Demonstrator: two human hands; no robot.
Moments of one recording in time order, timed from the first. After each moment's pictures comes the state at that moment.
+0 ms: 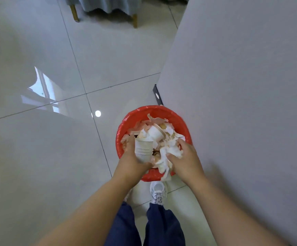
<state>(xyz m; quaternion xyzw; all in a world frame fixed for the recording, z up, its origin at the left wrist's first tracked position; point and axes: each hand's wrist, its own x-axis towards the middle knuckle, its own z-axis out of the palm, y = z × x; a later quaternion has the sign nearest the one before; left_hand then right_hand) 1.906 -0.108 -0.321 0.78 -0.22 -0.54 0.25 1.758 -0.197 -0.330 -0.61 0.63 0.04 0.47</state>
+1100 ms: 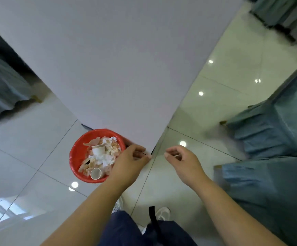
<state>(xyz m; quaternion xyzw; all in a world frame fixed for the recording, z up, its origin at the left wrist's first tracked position) 1.712 -0.037 -0.051 0.60 -0.54 -0.56 0.15 1.536 0.009 -0.061 -0.41 0.73 -0.28 0.46</state>
